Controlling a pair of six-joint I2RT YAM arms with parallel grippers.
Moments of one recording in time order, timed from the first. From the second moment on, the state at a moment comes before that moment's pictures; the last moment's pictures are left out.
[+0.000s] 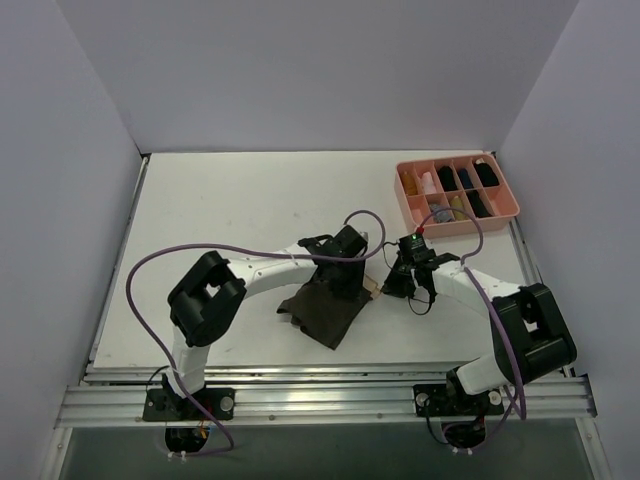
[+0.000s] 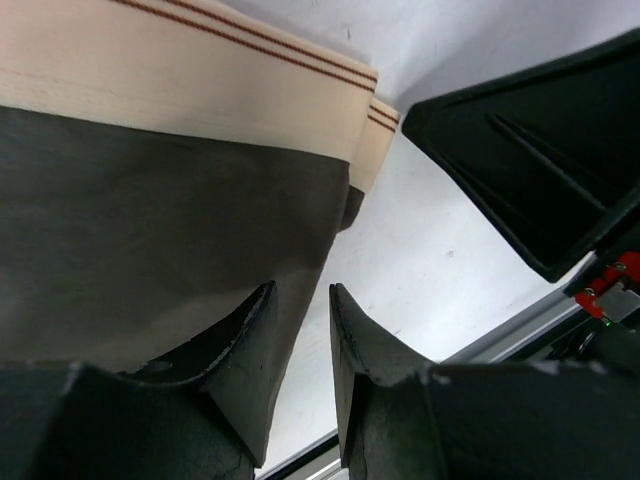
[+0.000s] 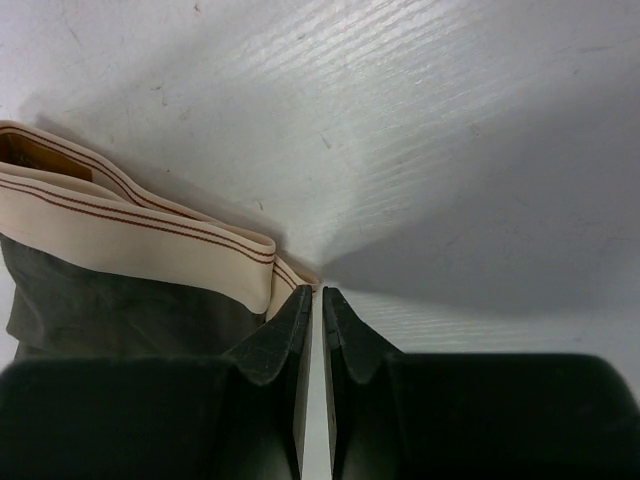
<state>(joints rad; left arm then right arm) -0.93 1.98 1.43 -0.48 0.11 -0.73 0.36 1.45 0.68 -0.31 -0.03 0.86</state>
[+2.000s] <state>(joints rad) -0.96 1.98 1.31 -0.40 0.13 -0.77 0.35 1.42 0.60 -0.18 -0.05 0.91</state>
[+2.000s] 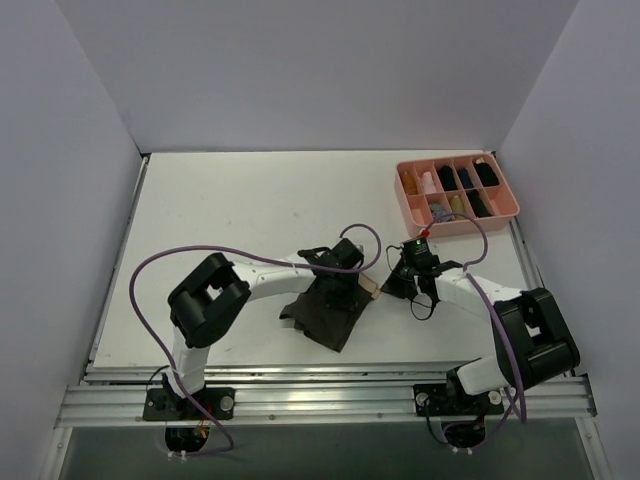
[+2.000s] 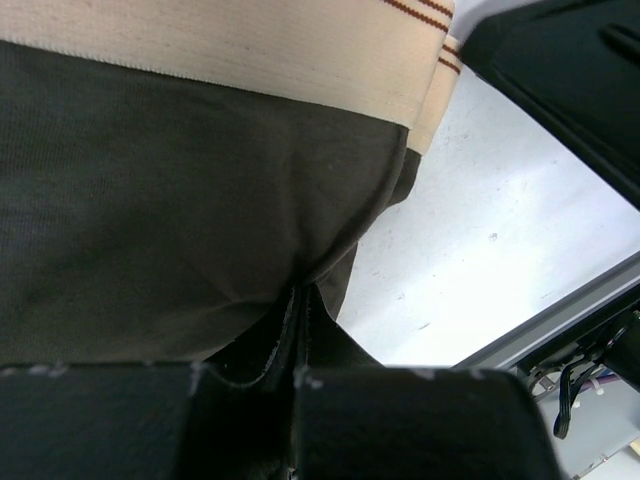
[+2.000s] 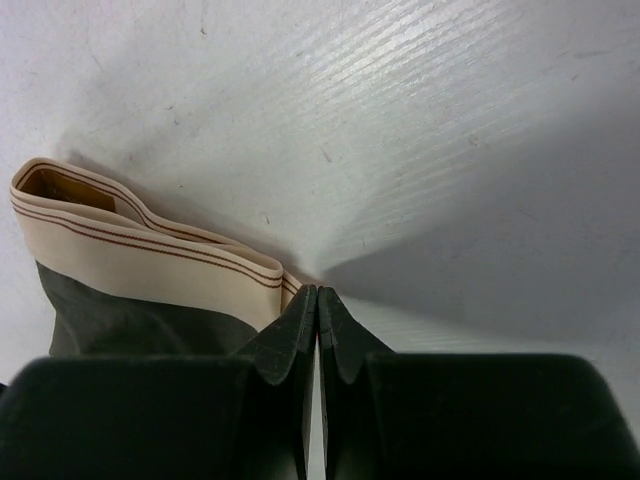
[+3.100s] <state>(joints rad) -0.97 1.94 1.31 -0.43 0.12 -0.78 0.36 1.41 0.63 -0.24 -0.06 0.85</state>
